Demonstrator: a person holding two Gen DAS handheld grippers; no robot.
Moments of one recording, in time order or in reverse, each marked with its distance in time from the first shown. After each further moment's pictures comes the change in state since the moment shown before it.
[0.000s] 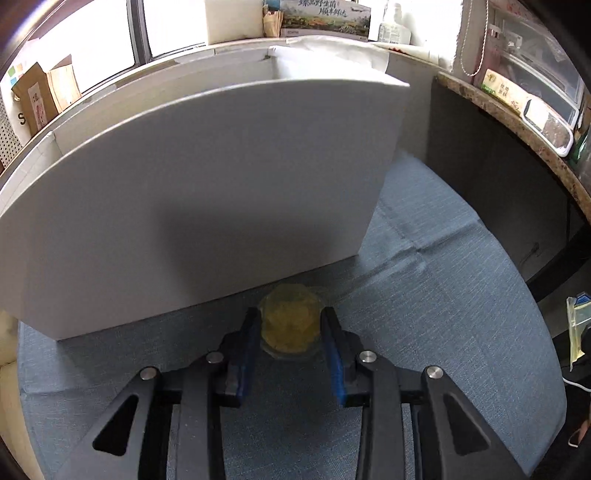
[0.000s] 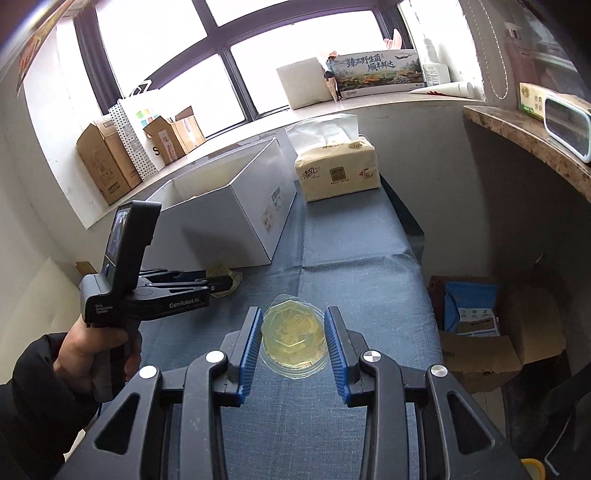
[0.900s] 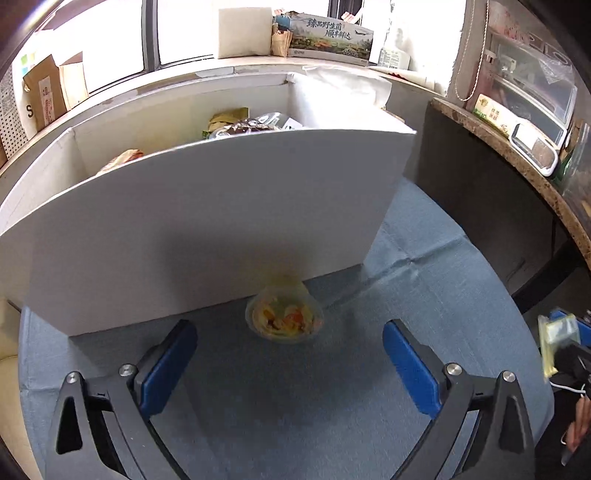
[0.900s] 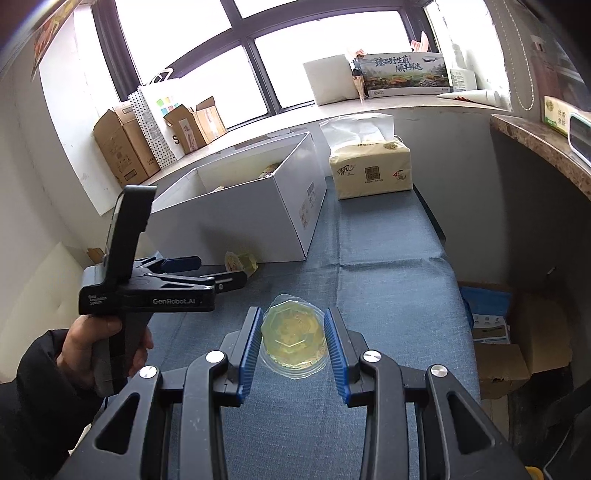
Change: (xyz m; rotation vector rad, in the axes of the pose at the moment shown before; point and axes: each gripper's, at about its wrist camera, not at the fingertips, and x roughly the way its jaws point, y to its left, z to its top) left arm -0.015 0.024 -0.002 -0.032 -0.043 -0.041; right arm 0.006 0.031 -0.002 -0.050 0.016 0.038
